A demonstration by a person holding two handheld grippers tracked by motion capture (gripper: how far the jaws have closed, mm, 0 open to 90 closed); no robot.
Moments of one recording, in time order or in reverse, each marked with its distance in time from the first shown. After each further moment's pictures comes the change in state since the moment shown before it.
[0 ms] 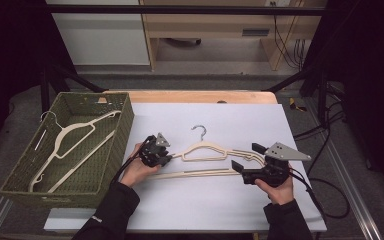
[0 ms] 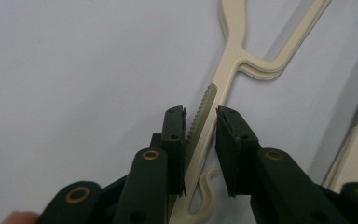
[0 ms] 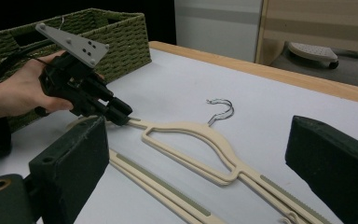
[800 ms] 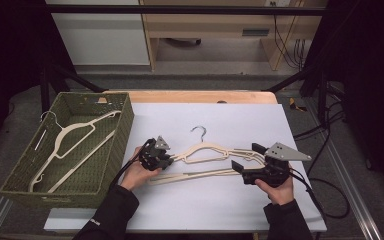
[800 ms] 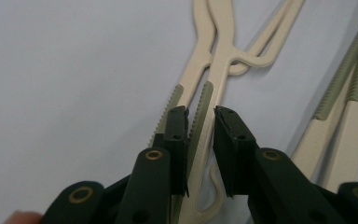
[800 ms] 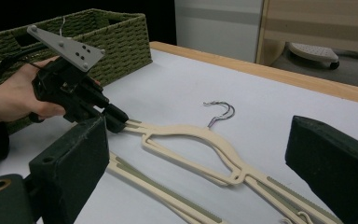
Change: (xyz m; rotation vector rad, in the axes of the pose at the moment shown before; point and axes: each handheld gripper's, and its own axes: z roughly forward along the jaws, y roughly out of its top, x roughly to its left) left arm -0.010 -0.006 -0.002 0.008 -0.058 -0.008; right arm 0.000 0.000 -0.001 0.000 0.002 -0.001
